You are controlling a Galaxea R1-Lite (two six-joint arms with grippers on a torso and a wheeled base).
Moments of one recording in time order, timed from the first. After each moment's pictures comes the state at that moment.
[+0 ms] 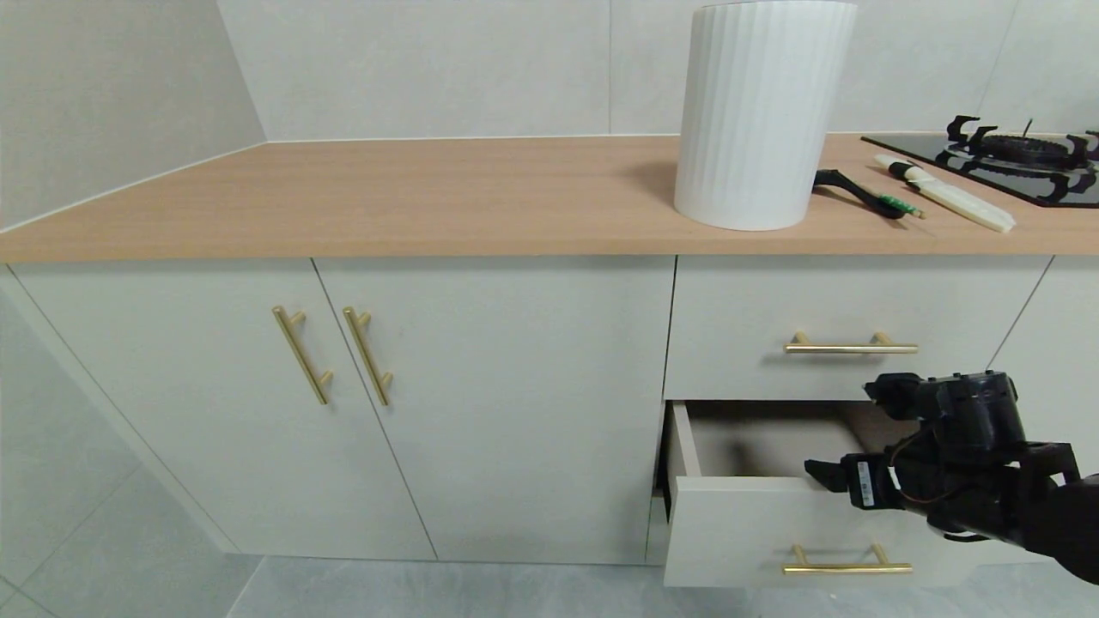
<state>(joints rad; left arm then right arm) 0.01 0.00 0.00 0.00 0.00 0.01 0.22 1.82 -0.50 -0.63 -0.13 0.11</state>
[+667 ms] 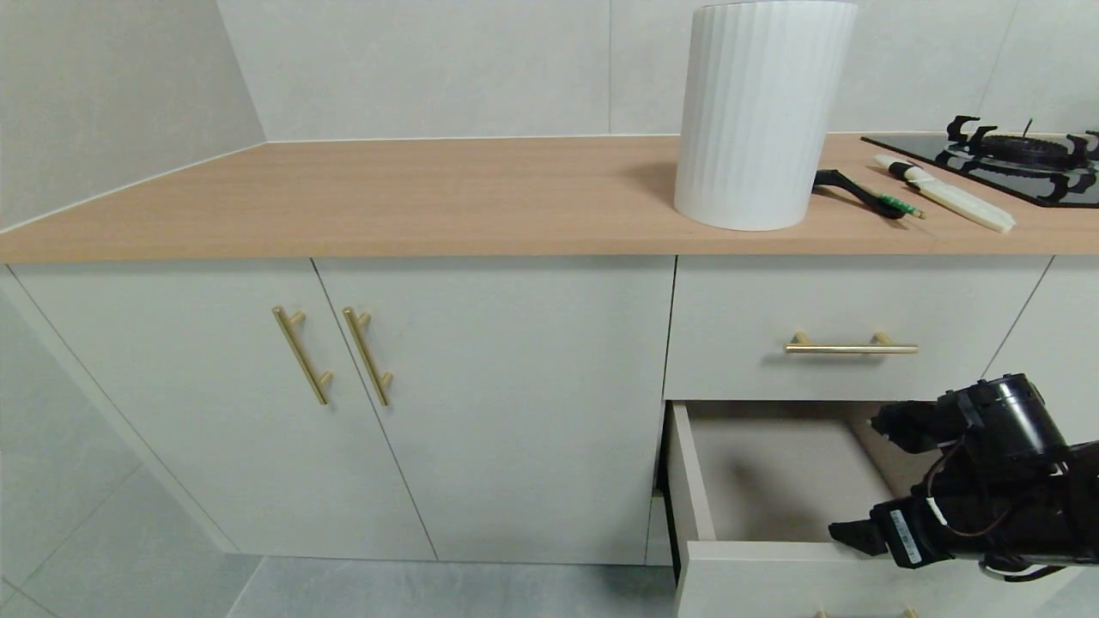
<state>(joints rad) 0.01 0.00 0.00 0.00 0.00 0.01 0.25 1.65 -0.55 -0.17 -0.05 0.00</state>
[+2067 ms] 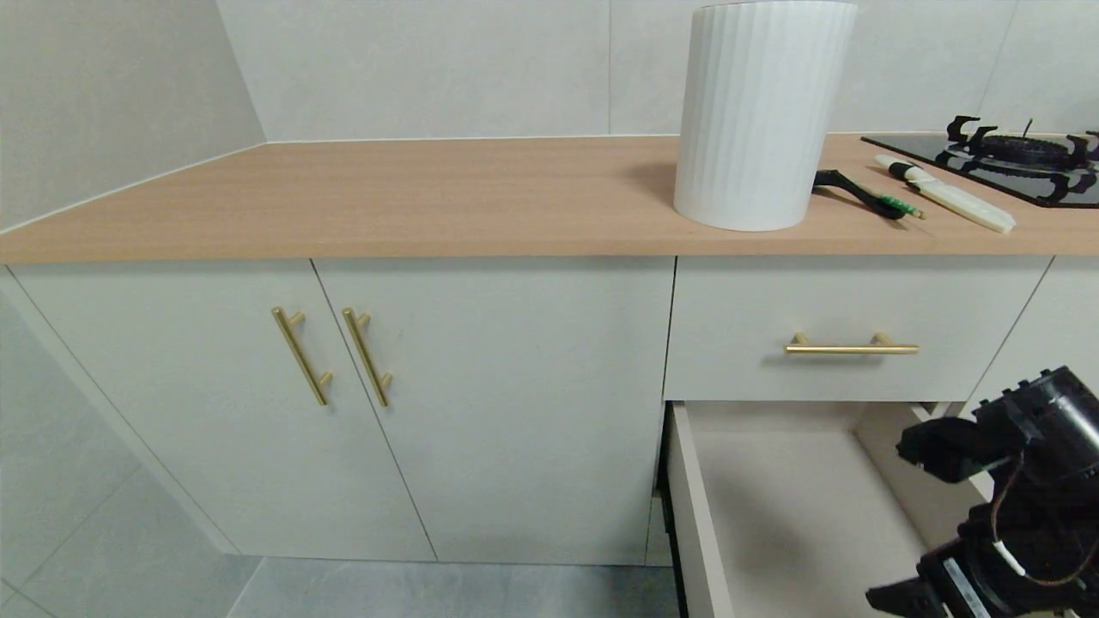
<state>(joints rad) 0.01 0.00 0.00 0.00 0.00 0.01 0.40 1.44 -0.69 0.31 -0.05 0.08</state>
